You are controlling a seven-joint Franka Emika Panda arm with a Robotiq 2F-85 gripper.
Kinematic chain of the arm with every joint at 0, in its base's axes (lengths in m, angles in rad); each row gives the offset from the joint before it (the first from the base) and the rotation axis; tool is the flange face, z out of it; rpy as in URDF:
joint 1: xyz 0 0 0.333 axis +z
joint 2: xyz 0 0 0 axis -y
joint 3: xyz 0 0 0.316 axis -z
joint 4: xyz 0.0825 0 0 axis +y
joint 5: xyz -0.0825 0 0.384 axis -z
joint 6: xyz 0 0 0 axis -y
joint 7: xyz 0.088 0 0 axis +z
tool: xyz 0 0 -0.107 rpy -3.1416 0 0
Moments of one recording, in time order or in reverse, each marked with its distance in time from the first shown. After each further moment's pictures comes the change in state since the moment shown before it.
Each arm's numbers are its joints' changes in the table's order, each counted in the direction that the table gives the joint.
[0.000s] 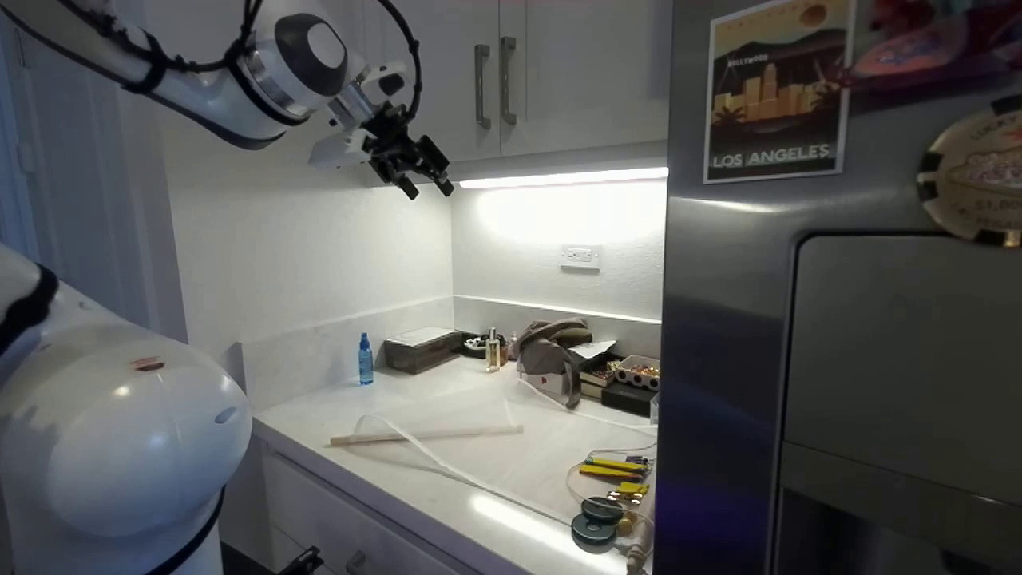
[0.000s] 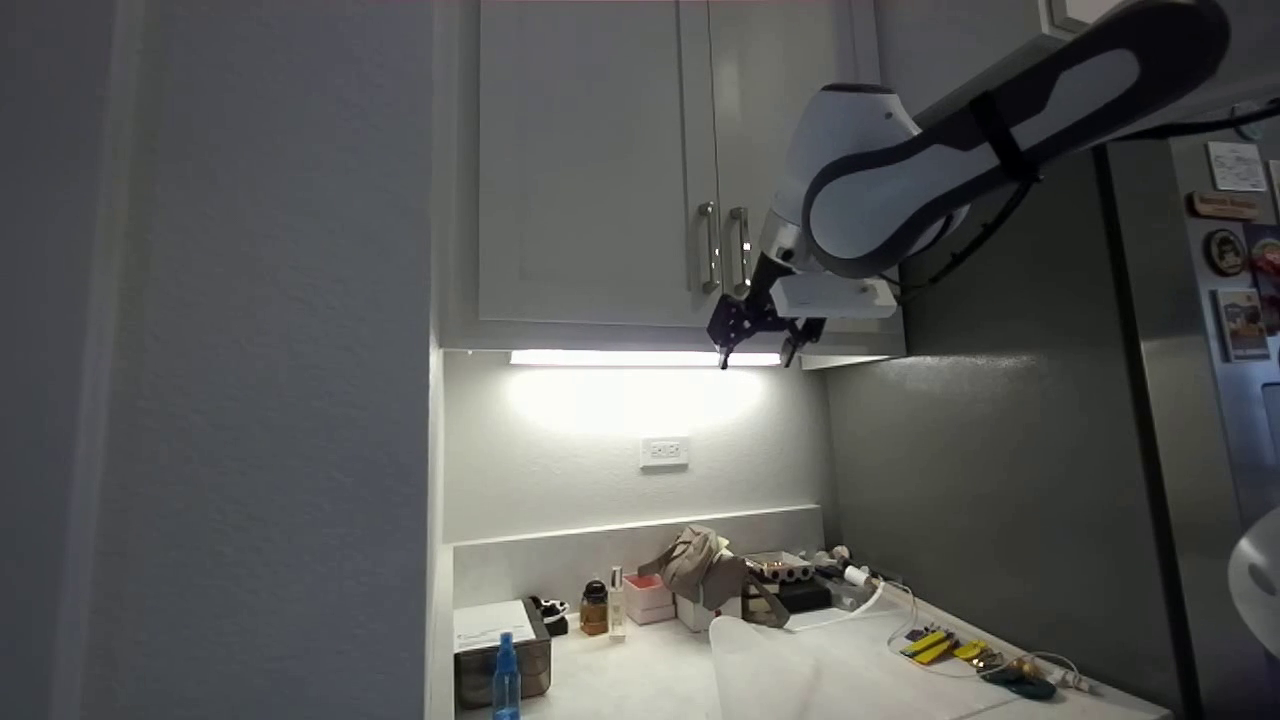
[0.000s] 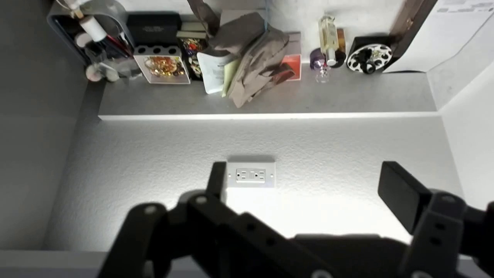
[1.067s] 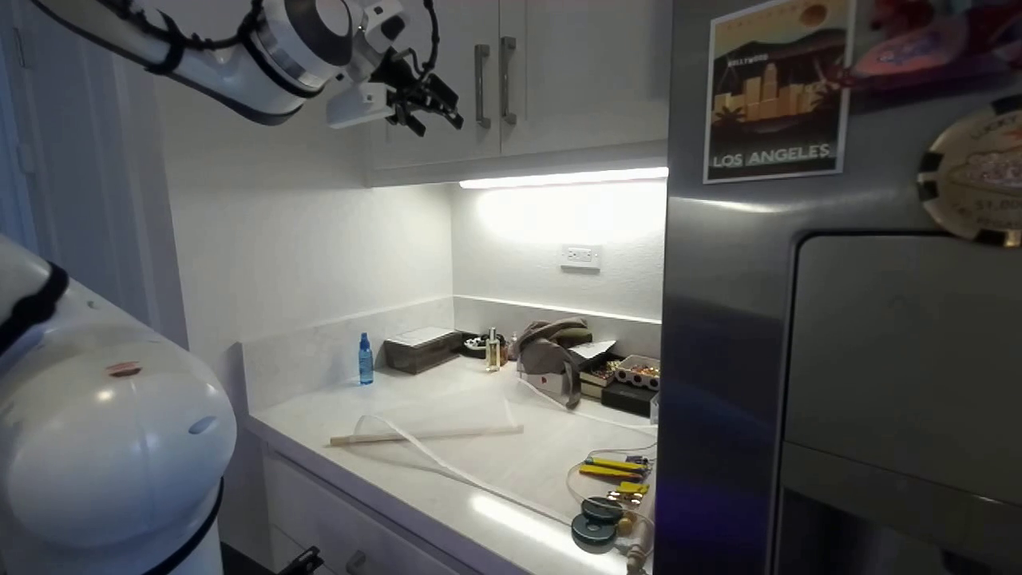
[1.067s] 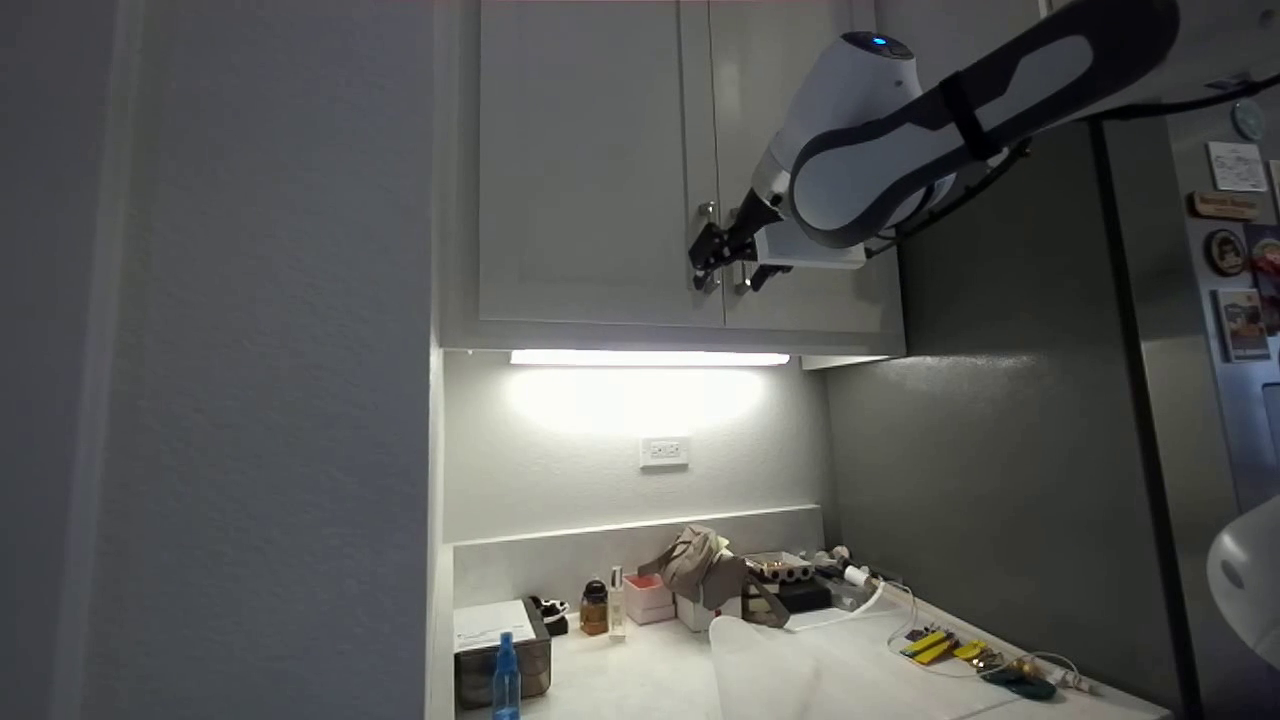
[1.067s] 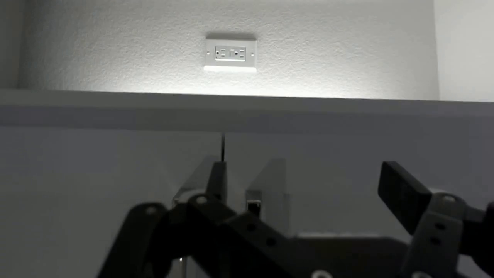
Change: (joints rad) arm -0.104 -0.027 -0.036 -0.121 0.018 0.238 0.065
